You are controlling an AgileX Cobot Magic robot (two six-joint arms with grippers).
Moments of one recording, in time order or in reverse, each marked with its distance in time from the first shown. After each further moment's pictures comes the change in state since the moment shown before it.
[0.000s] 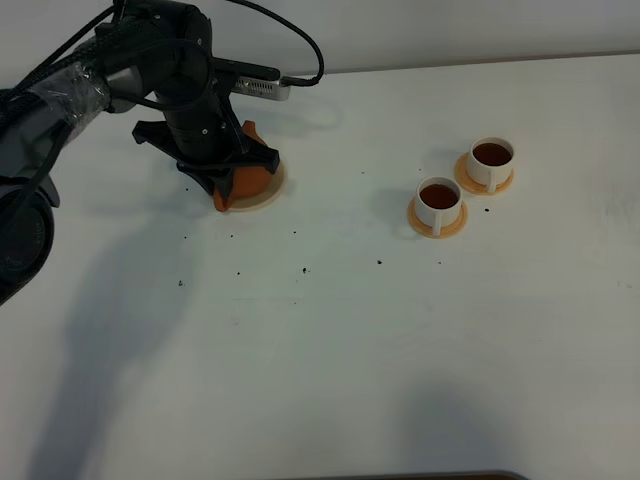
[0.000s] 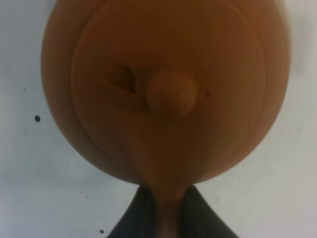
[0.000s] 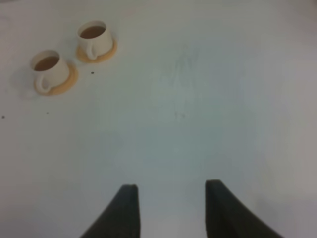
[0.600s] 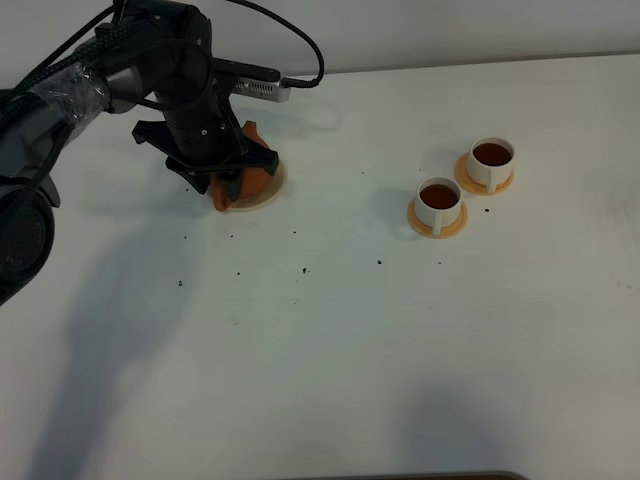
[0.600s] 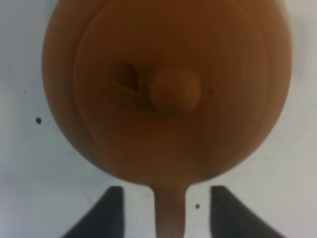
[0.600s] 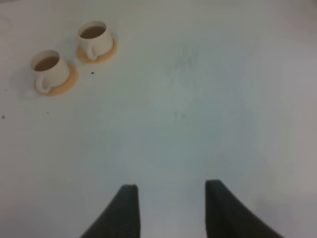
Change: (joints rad) left arm 0.000 0.001 0.000 0.001 0.019 0.009; right arm 0.000 0.000 0.000 0.000 0.000 0.000
